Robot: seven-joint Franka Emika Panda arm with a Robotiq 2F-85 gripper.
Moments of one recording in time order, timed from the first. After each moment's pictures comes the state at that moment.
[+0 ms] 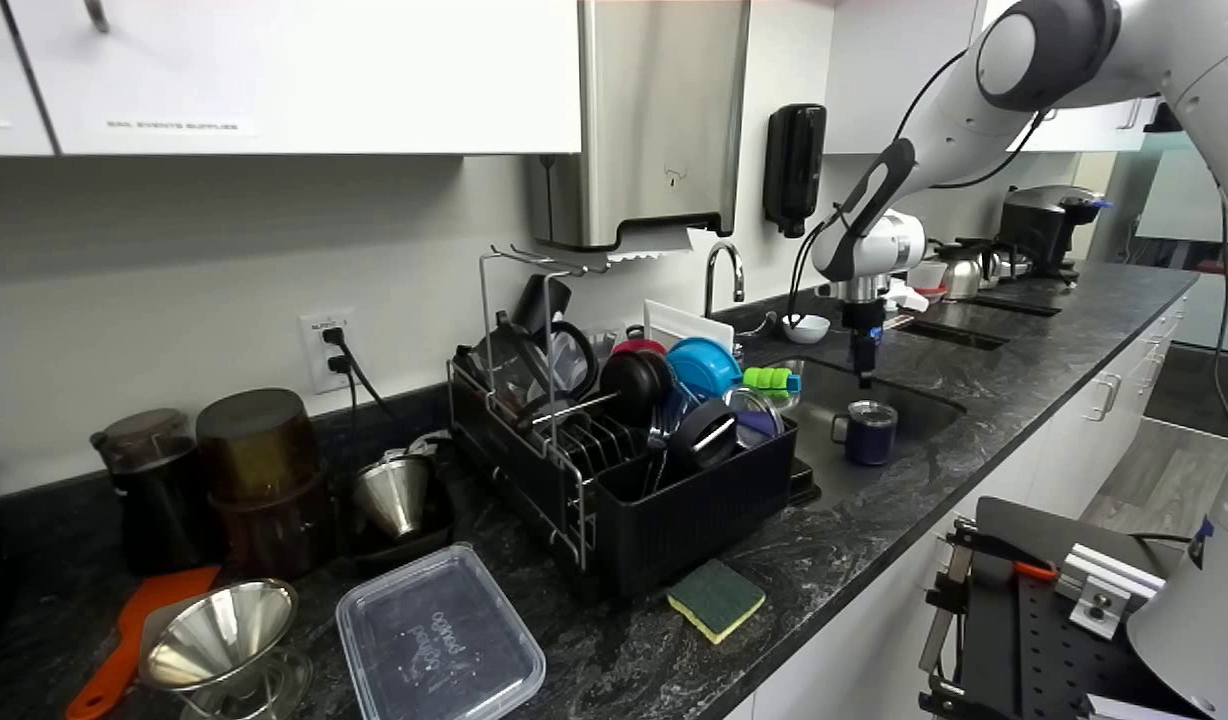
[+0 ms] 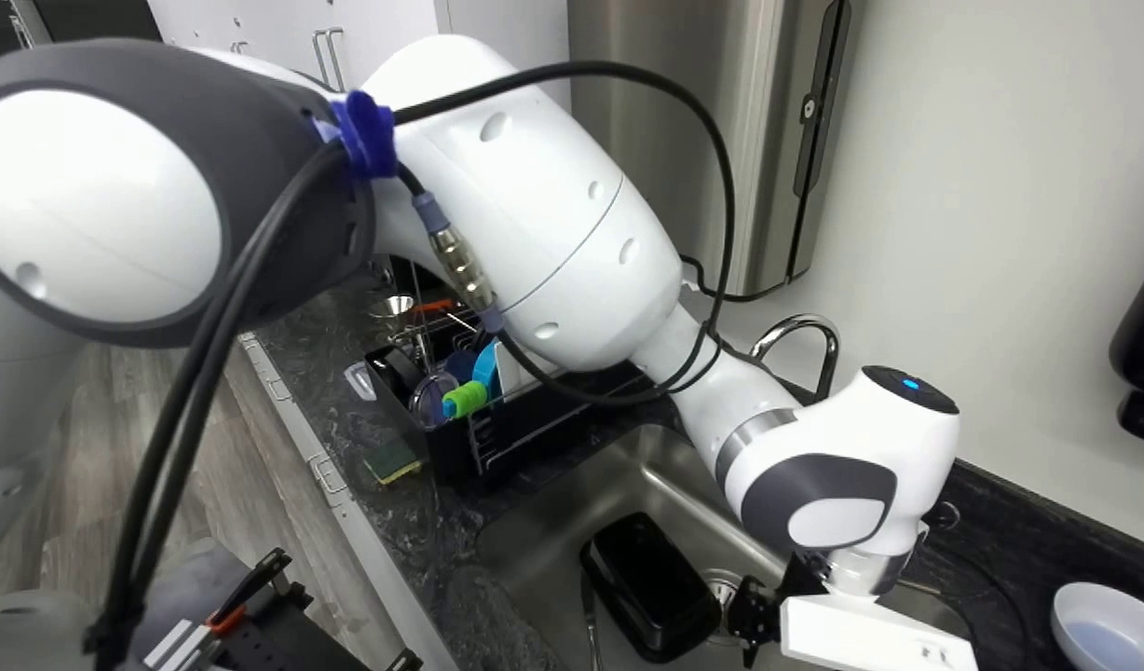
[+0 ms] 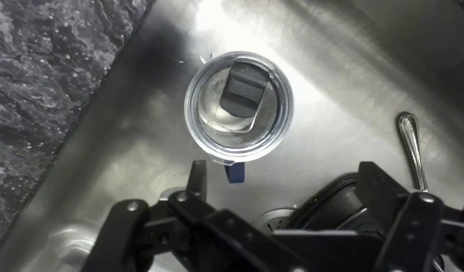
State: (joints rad) arm -0.73 0.72 -0.15 -1.72 -0.01 2.32 -1.18
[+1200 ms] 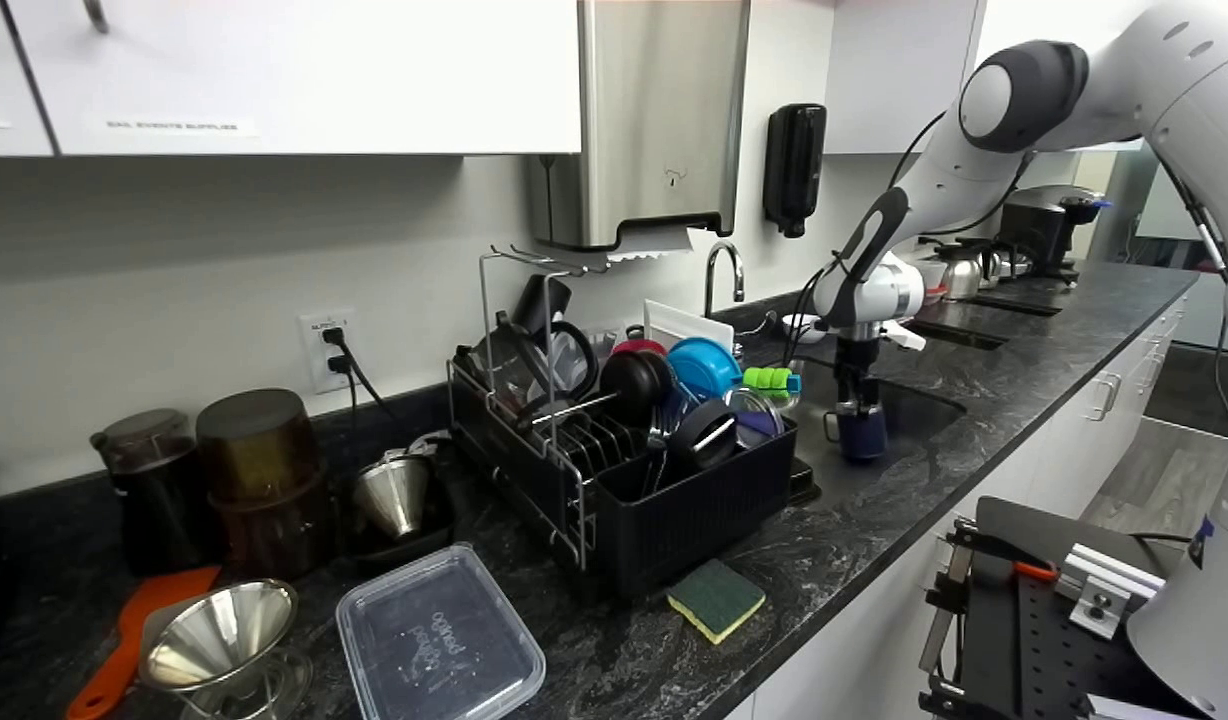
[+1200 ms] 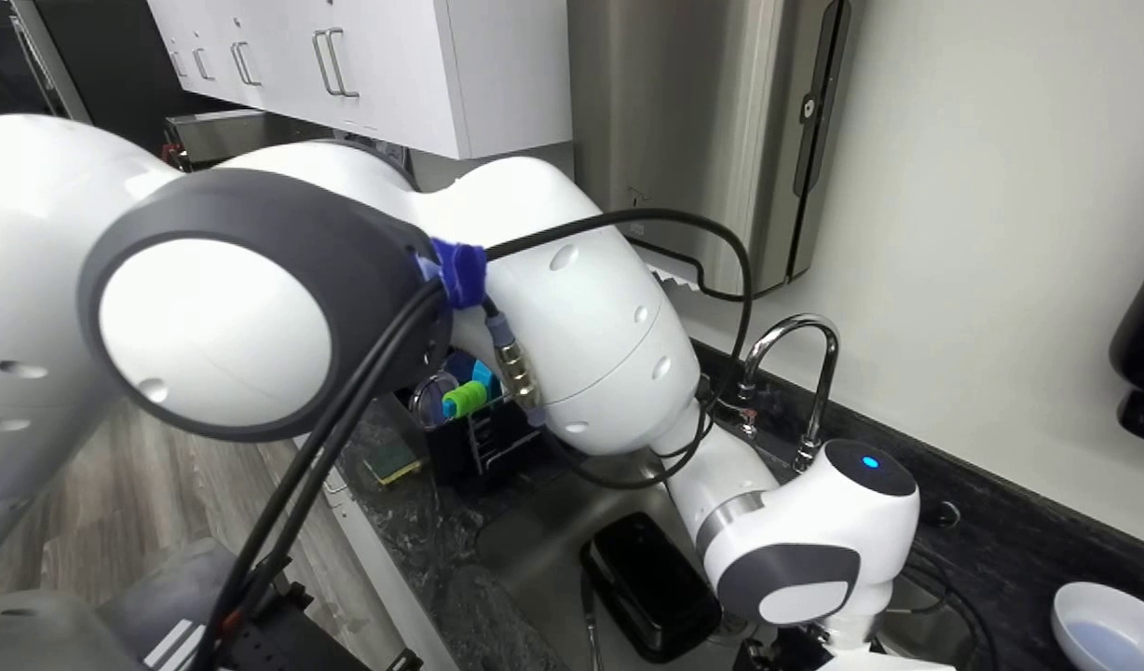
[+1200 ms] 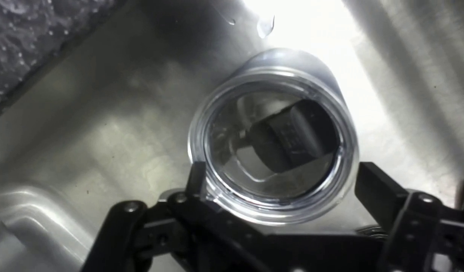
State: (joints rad) arm -0.78 0.86 -0.10 -1.72 -0.01 2.57 -1.48
